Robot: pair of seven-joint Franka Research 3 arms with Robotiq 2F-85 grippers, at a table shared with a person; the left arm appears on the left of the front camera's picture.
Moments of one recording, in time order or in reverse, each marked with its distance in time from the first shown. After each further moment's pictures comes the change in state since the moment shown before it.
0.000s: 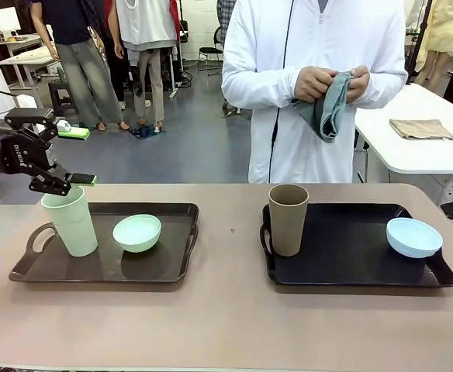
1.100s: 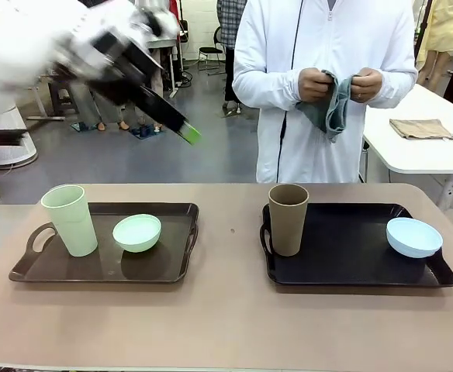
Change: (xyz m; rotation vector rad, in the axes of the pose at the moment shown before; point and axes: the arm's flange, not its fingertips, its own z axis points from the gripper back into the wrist) left arm 0.036 -0.138 -0.205 0.780 0.265 -1.129; right arm 0.070 0.093 -0.002 -1.137 -0.031 -0.265
